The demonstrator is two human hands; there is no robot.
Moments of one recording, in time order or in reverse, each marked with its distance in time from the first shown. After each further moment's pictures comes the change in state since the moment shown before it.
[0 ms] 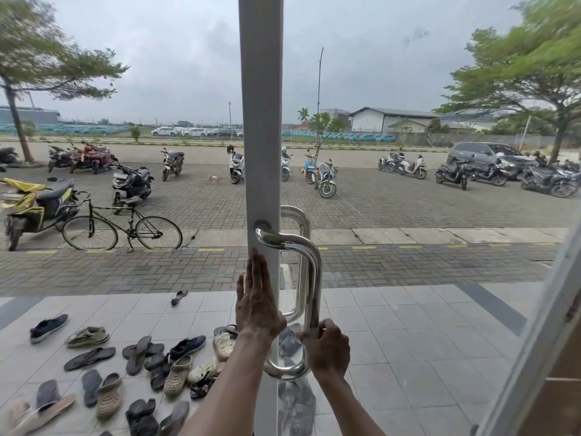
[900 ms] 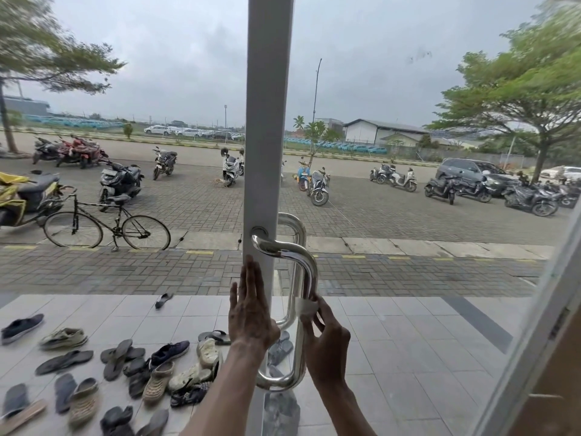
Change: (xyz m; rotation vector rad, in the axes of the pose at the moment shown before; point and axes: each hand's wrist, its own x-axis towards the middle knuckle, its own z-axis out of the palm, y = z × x) left_hand 0.007 -0.003 0.011 -0.002 0.044 0.014; right_hand 0.003 -0.028 -0.028 0.351 0.198 -0.514
